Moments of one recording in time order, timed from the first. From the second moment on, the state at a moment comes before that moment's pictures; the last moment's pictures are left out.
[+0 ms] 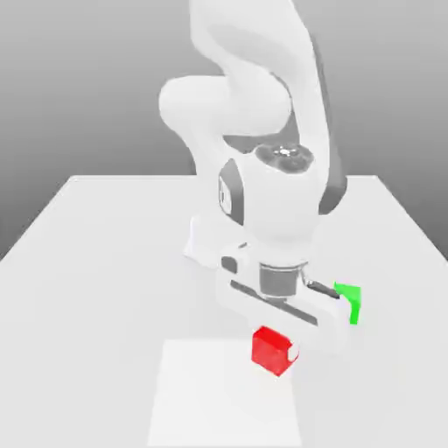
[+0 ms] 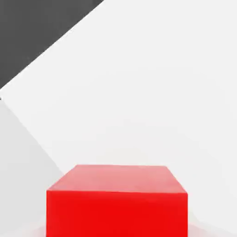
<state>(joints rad) -0.18 0.09 0.34 -2.76 -0.08 2.87 1.73</state>
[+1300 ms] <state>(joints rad) 0.18 -0.26 0.66 -2.99 0.19 2.69 2.12</state>
